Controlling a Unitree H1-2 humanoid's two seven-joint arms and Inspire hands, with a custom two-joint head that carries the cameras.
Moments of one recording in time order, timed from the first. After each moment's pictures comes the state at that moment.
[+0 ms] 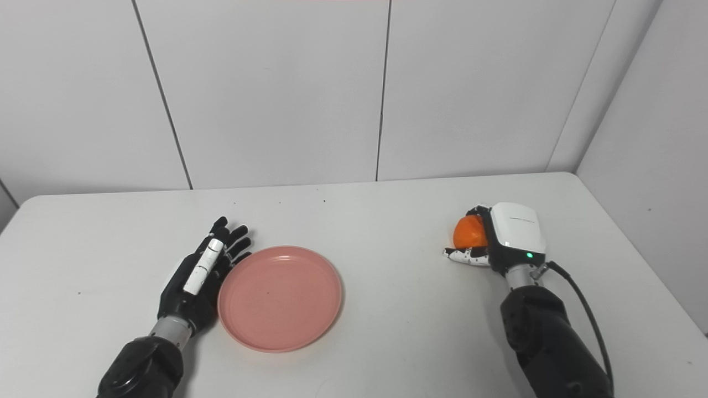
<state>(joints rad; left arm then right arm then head) -0.31 -0.03 0.07 0.09 -0.28 0.36 -0.13 -0.43 -0.44 0.19 0.38 -0.82 0.20 -0.24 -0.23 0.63</state>
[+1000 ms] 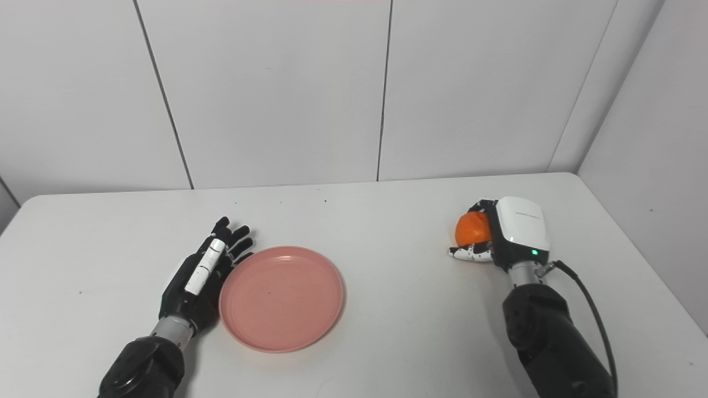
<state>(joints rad) -0.31 -0.03 0.06 0.09 -0.29 0.36 -0.13 -0.43 -0.44 0.18 0.36 -0.75 0.15 -0.29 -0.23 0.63</state>
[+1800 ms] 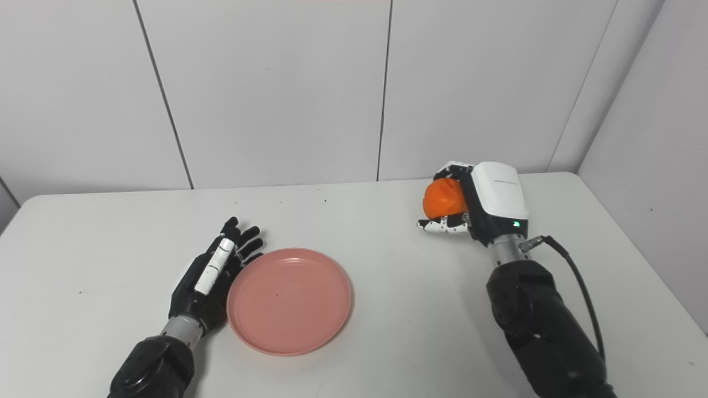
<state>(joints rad) -0.31 -0.05 0.04 0.09 -0.28 0.36 -0.11 -0.45 -0.43 0.19 0.09 -0.74 0.12 -0.19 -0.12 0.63</state>
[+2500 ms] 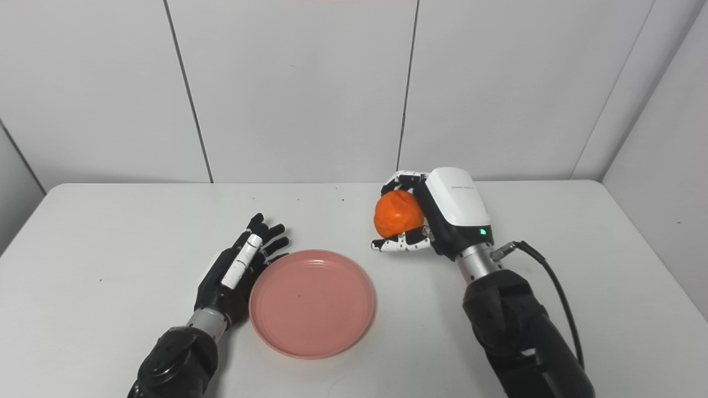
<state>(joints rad) -0.31 -0.07 0.01 0.08 -0.23 0.36 -0.09 -0.43 -0.34 0.26 -0.13 -0.71 0.11 0.04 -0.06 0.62</state>
